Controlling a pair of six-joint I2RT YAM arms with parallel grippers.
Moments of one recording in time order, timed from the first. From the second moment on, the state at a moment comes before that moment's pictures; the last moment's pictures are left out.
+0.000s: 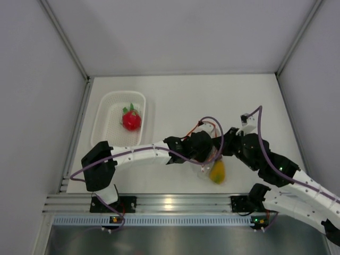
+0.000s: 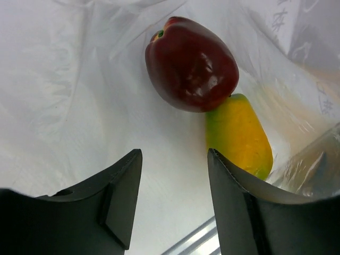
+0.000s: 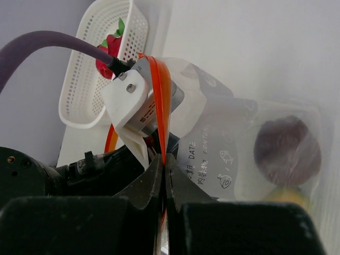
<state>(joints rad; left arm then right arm) -1.18 1.69 1.24 -0.34 -0.27 -0.60 0.90 0.63 0.75 -0.48 0.34 0.80</state>
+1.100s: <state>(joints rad) -1.19 2.02 1.45 -0.30 -0.12 -0.84 0.91 0.48 0.62 -0.66 0.46 0.86</state>
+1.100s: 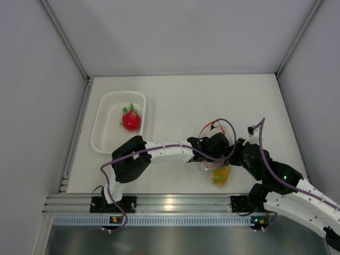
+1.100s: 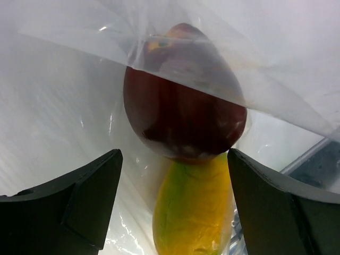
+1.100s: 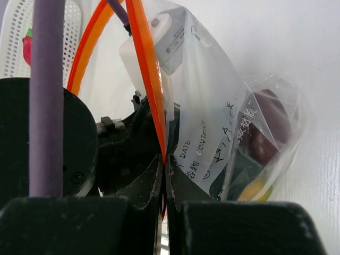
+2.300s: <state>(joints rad) -1.19 2.37 1.85 -0.17 -0.26 -0.83 0.91 0.39 0.66 -0.90 0.58 0.82</state>
